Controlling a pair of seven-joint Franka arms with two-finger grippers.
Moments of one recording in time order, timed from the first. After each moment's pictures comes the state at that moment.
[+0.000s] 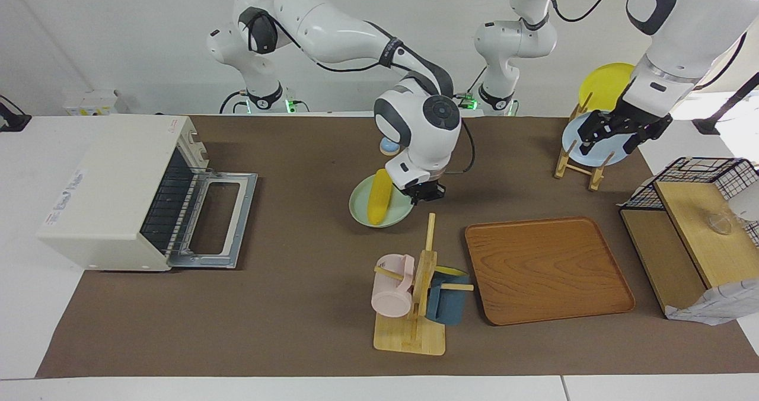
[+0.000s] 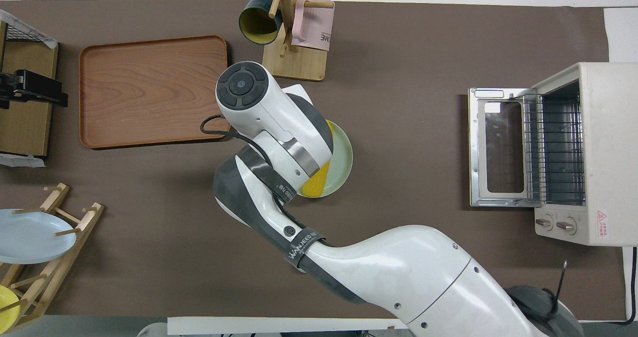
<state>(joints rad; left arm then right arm) -0.15 0.01 0.06 -1.58 -0.01 1.61 -0.02 0.65 0.73 0.11 -1.14 -0.02 1.82 1.07</state>
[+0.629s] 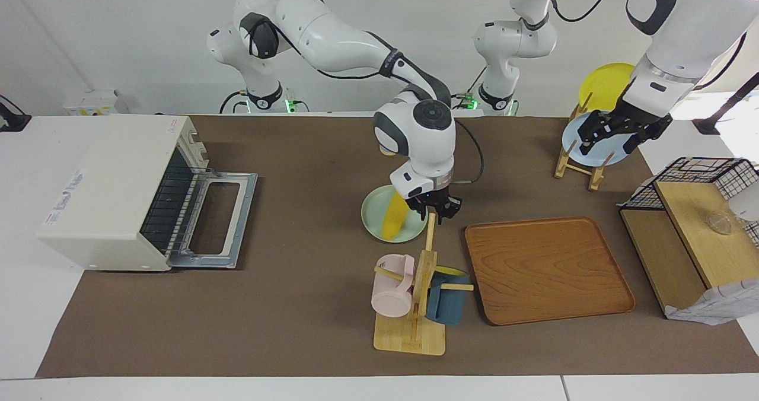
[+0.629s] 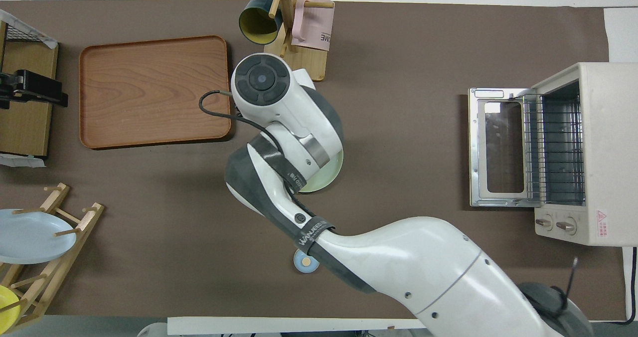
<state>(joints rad) -0.15 0.01 0.06 -1.58 -0.01 1.61 -0.03 0.57 0.67 0.10 -1.15 -0.02 1.91 1.00</state>
